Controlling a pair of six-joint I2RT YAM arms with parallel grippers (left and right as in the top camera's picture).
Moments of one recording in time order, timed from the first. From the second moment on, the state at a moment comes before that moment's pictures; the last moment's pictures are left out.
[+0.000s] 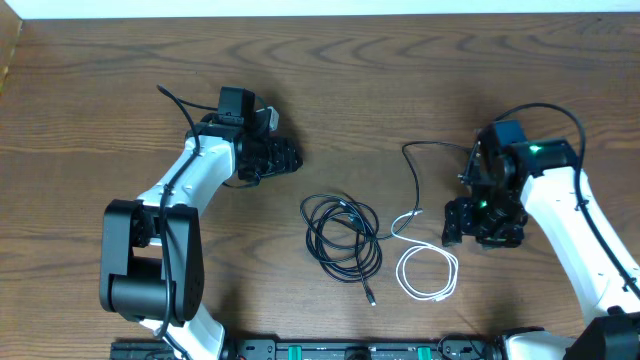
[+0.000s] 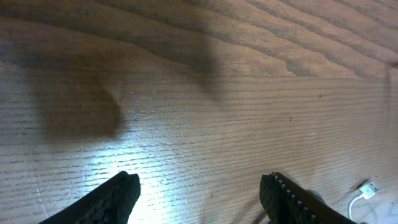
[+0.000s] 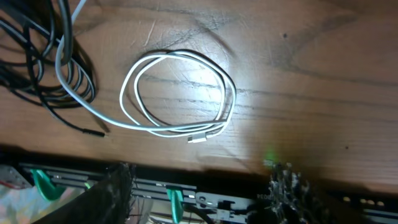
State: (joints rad) left arm -0.13 1.82 1.13 -0.58 0.41 -0.28; right arm 0.17 1.47 1.09 -1.35 -0.21 0.21
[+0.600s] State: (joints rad) left arm -0.13 1.82 1.13 -0.58 0.41 -0.28; right arm 0.36 1.47 0.86 -1.04 -0.21 0.26
